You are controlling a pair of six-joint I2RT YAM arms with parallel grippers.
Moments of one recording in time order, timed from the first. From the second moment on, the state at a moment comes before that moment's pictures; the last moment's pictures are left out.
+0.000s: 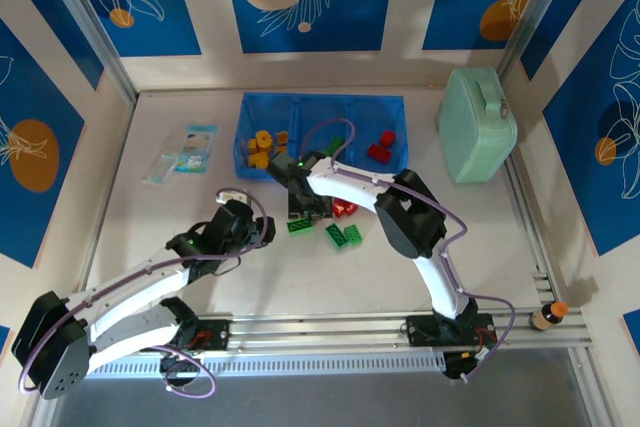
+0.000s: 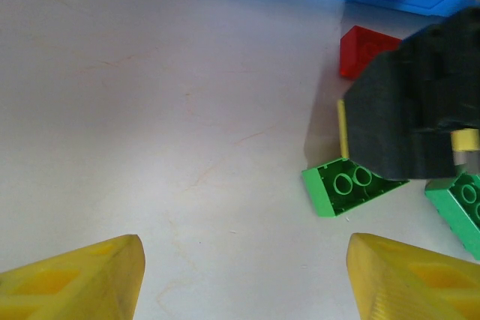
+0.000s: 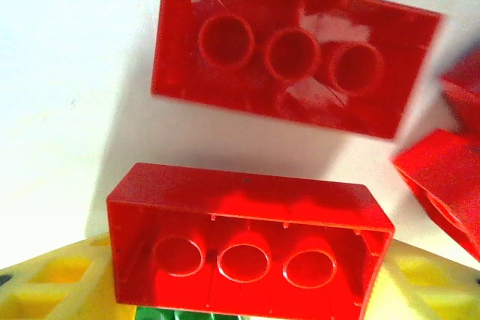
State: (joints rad) left arm -0.73 0.98 0.51 -0.34 -0.22 -0.68; right arm 0.87 2.13 1.69 -1.04 0.14 0.85
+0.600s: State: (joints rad) left arm -0.80 1.05 0.51 -0.29 -0.21 -0.66; right arm 0.51 1.83 1.61 -1.04 0.17 0.62
